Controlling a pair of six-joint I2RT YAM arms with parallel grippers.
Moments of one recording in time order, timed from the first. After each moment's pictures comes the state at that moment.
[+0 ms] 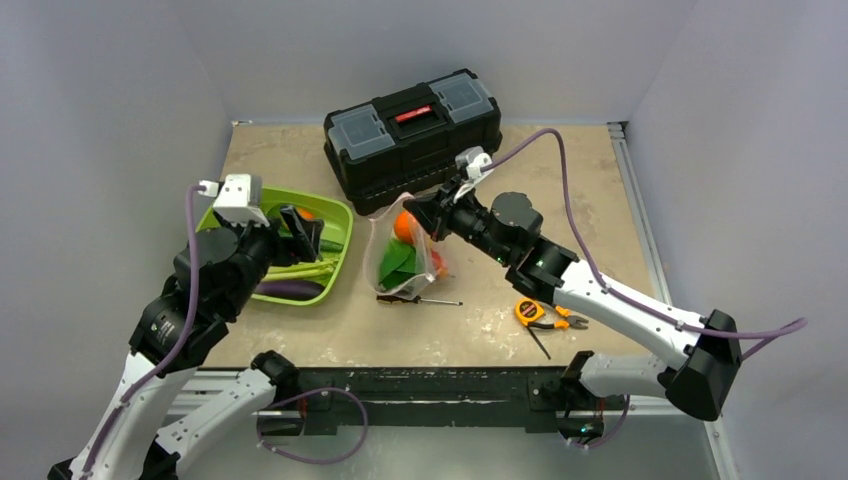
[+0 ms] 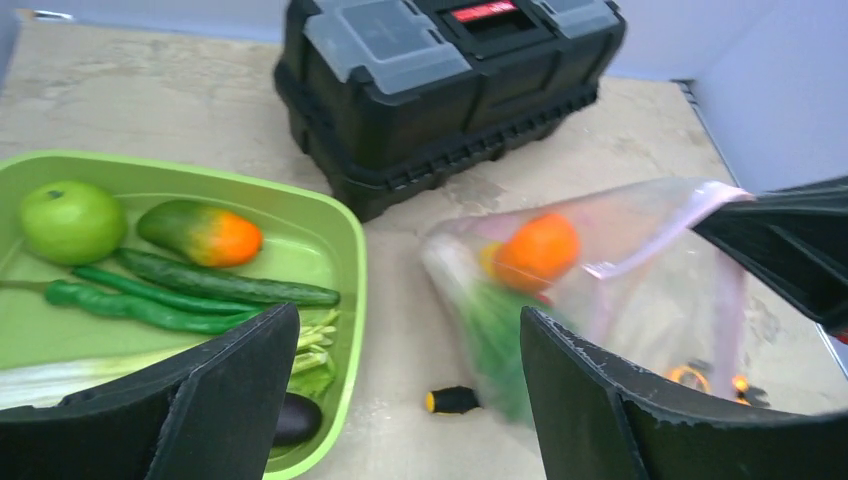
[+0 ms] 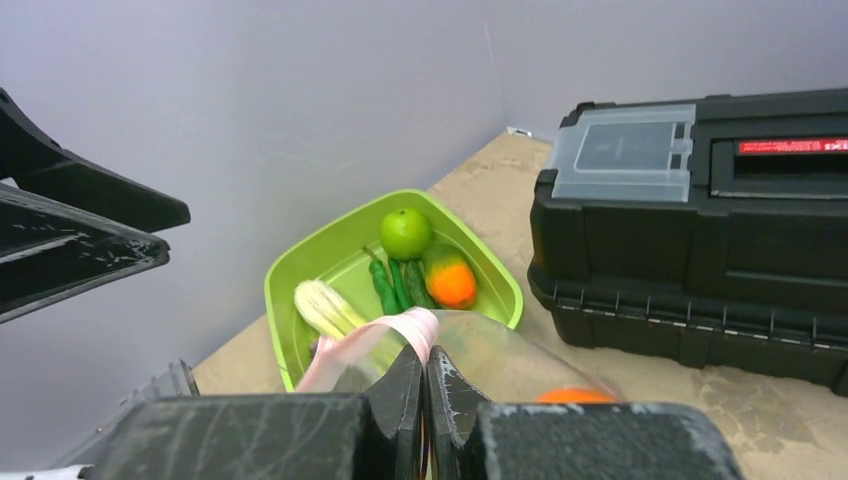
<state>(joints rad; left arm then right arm) -0.58 0.66 1.16 -0.75 -0.31 -0.35 0.89 1.22 1.01 0.23 0.01 0.31</state>
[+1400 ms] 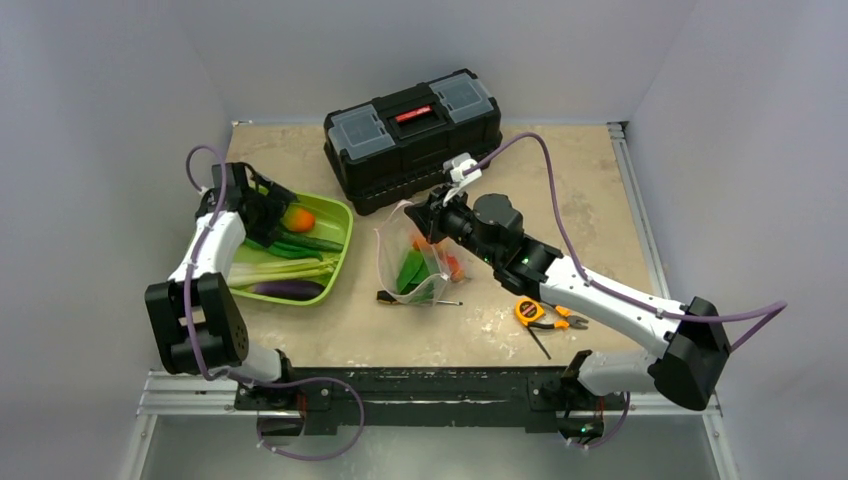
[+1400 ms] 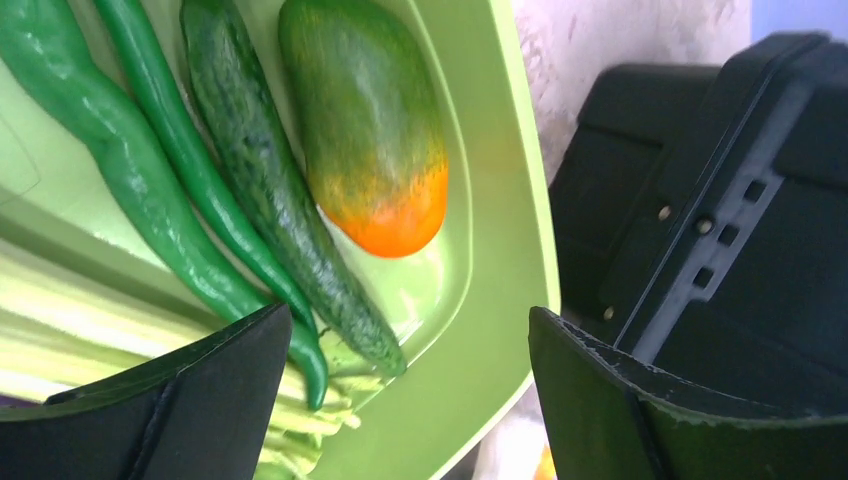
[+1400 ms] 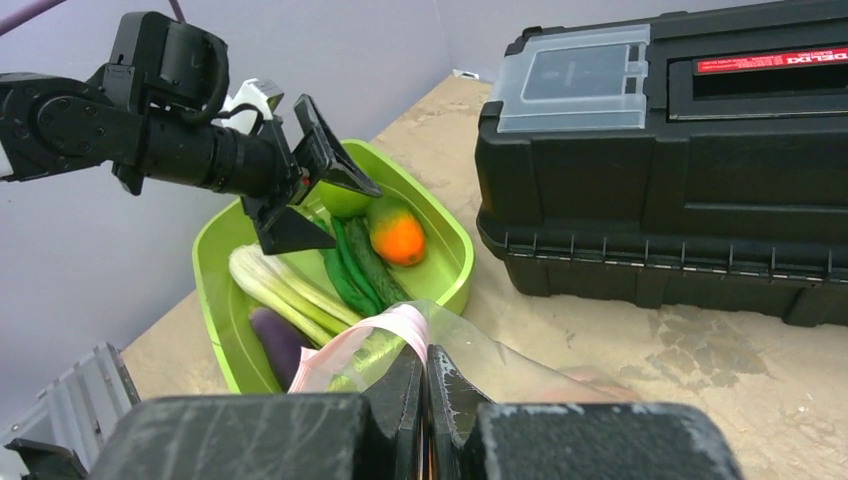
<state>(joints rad) 0.21 1.46 1.03 -0.48 0.12 -0.89 0.88 1.28 0.99 0.20 0.09 0.30</state>
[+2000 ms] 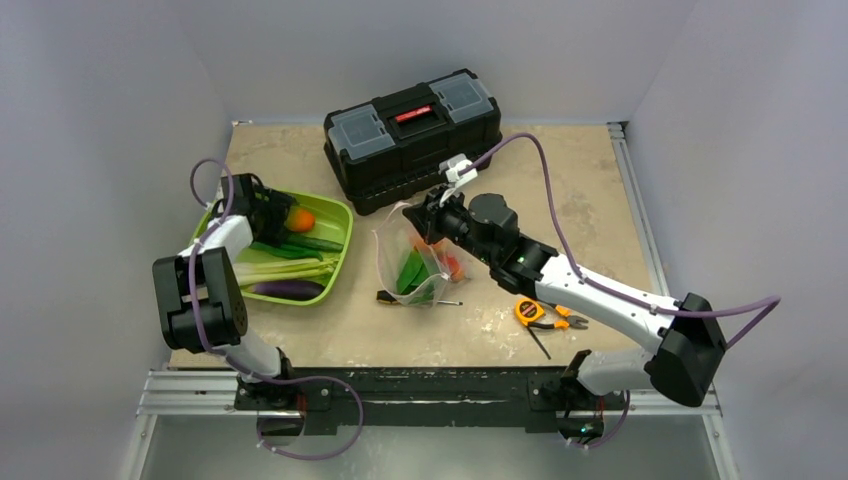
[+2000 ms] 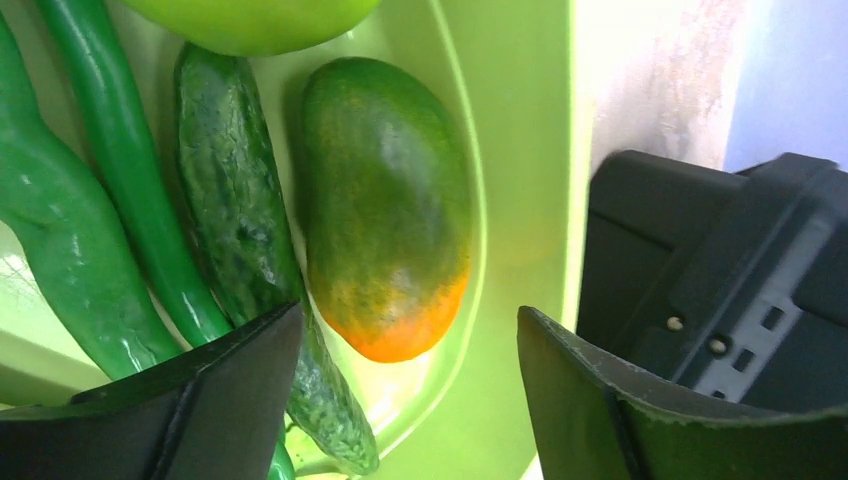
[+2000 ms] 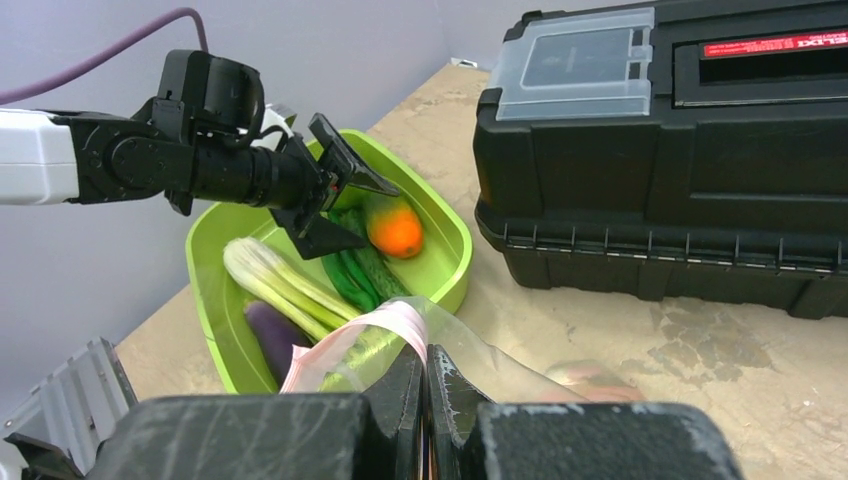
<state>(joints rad) 0.23 1.58 0.94 -0.21 0.10 -1.07 0.88 1.30 0.99 0.21 0.09 0.30</state>
